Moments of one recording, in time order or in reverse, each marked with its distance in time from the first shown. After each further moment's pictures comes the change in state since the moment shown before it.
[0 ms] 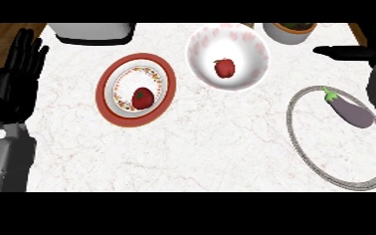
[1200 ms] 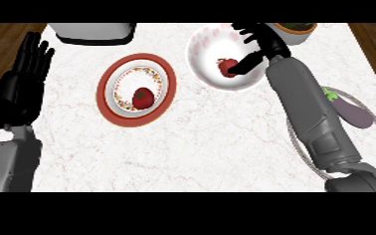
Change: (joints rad) left arm 0.015 -0.017 -0.025 -0.006 -0.016 0.014 -0.015; right arm -0.074 0.369 0.411 -0.183 0.345 0.016 0.410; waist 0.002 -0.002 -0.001
